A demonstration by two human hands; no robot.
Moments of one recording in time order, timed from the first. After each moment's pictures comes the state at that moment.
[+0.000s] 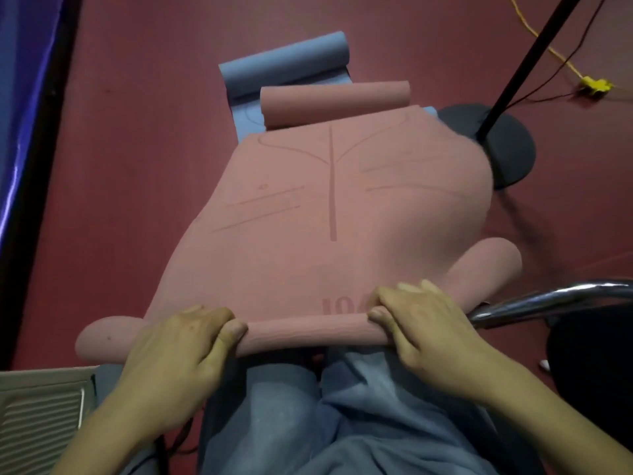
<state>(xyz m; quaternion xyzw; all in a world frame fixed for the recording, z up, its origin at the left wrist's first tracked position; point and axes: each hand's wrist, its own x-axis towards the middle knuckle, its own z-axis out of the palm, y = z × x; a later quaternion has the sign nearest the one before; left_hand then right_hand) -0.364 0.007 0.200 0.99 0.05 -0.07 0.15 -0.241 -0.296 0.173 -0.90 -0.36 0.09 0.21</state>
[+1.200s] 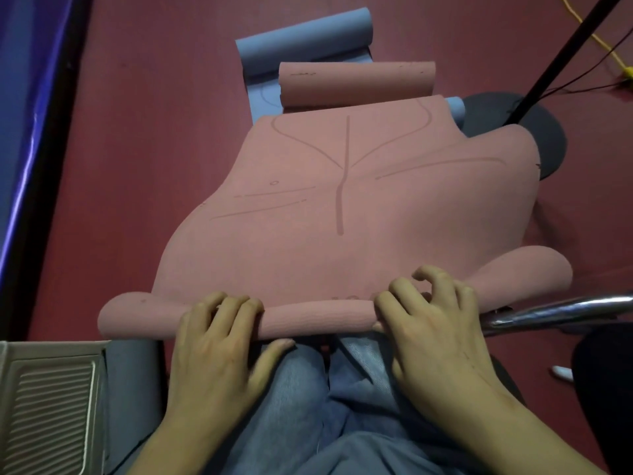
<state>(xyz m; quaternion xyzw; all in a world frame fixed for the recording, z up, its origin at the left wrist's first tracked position) -0.380 -0.036 0.156 0.99 0.09 0.09 0.06 -0.267 -0.275 0.181 -0.94 -0.33 -0.02 0.07</state>
